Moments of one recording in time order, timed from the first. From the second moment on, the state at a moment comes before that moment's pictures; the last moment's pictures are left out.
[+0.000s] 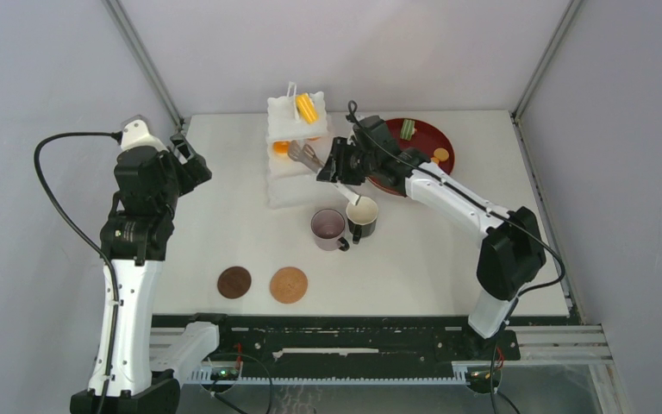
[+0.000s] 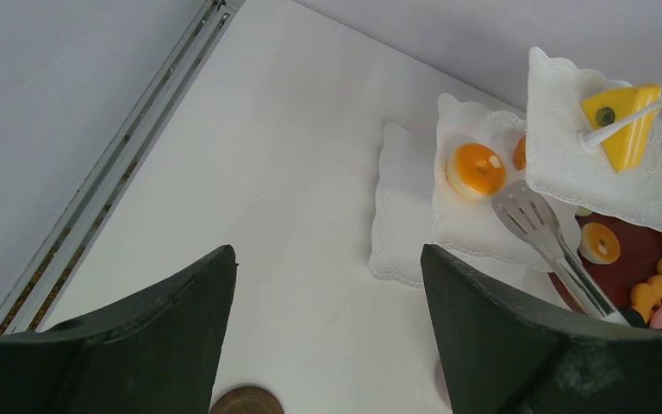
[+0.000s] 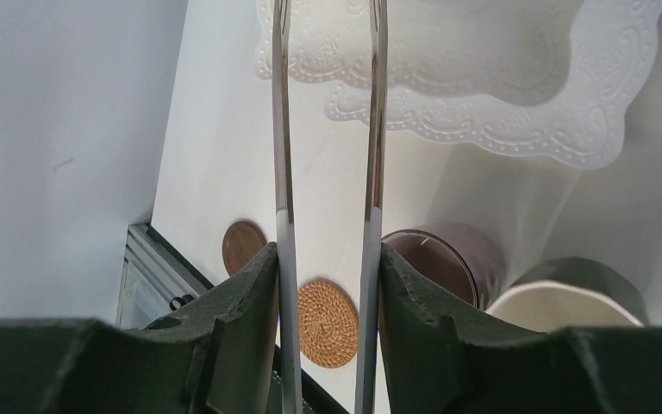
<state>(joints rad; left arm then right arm) -0.04 0.92 1.30 -0.72 -0.25 -0.36 0.66 1.75 1.54 -0.42 -0.23 0.67</state>
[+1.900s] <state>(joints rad) -0.05 0.98 1.30 -0.72 -0.23 -0.36 0.17 1.82 1.51 -0.48 -0.13 0.55</state>
